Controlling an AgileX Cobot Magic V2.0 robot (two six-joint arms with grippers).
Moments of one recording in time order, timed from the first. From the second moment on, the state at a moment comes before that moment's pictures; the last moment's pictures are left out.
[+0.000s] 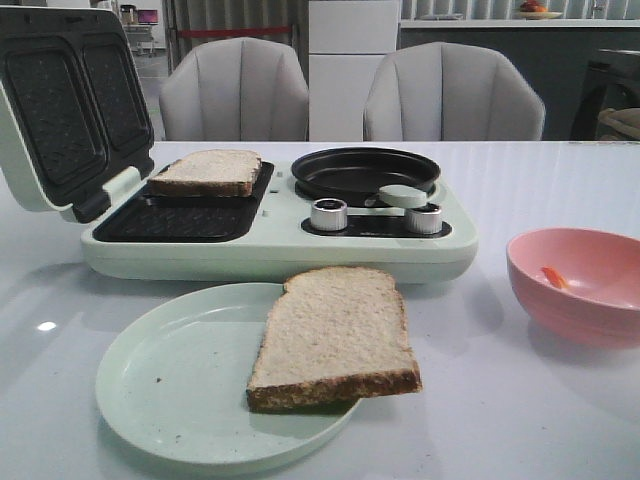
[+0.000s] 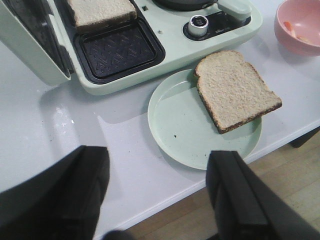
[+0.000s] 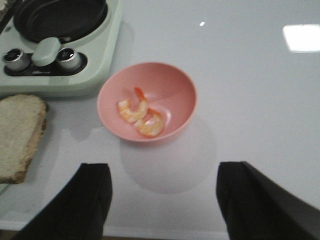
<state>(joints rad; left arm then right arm) -0.70 0.68 -0.83 0.18 0.92 -0.26 -0.05 0.42 -0.46 0.17 0.68 -0.02</state>
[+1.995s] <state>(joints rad) -0.70 0.68 -0.83 0.19 0.90 -0.26 0.36 1.74 -0.87 1.07 0.52 -0.53</state>
